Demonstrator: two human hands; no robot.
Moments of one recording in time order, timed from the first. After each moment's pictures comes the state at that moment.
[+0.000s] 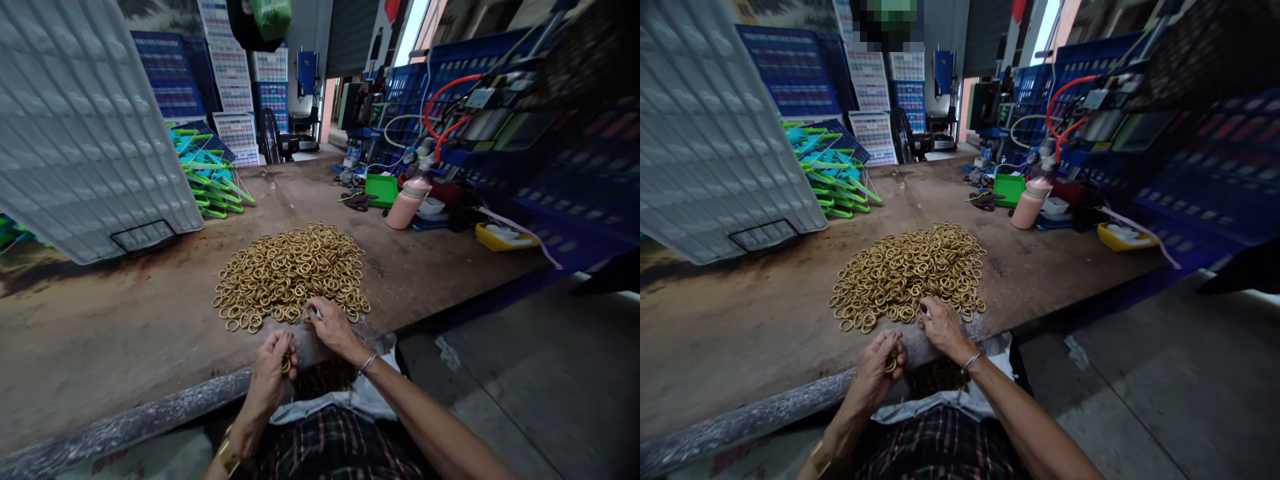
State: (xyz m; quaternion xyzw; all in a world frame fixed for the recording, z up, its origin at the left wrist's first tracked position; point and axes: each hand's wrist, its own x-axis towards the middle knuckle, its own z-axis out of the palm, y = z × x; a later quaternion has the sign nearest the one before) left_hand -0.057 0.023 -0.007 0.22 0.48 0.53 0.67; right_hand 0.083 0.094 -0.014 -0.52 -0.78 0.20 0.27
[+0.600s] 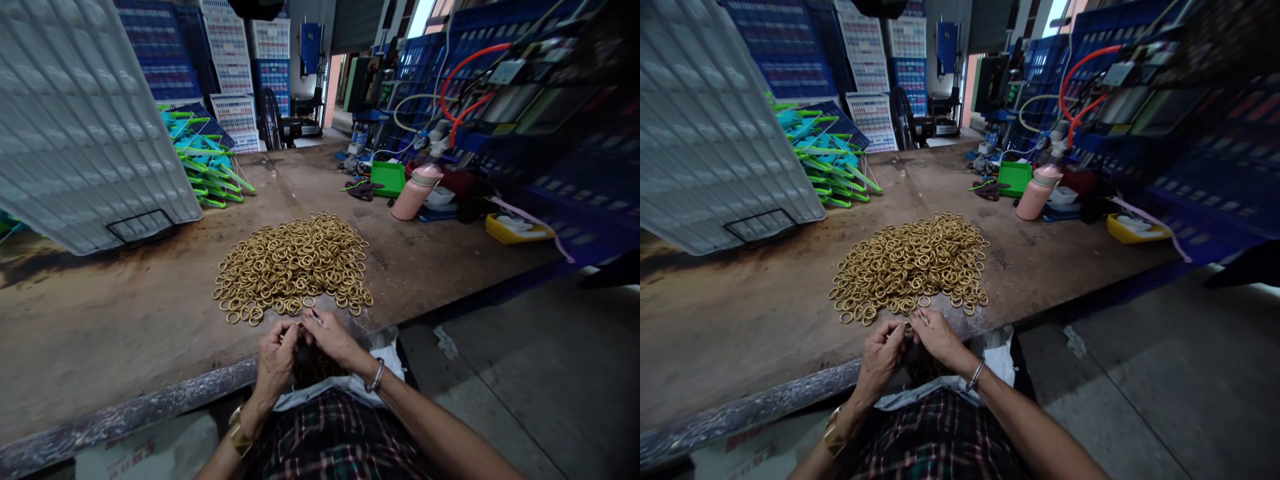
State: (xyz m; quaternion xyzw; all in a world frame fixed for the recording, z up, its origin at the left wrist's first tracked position) left_hand -0.056 0.030 -0.015 0.41 0.59 0.47 0.50; right_hand 0.072 0.070 0.000 -0.50 -0.64 0.52 0.27
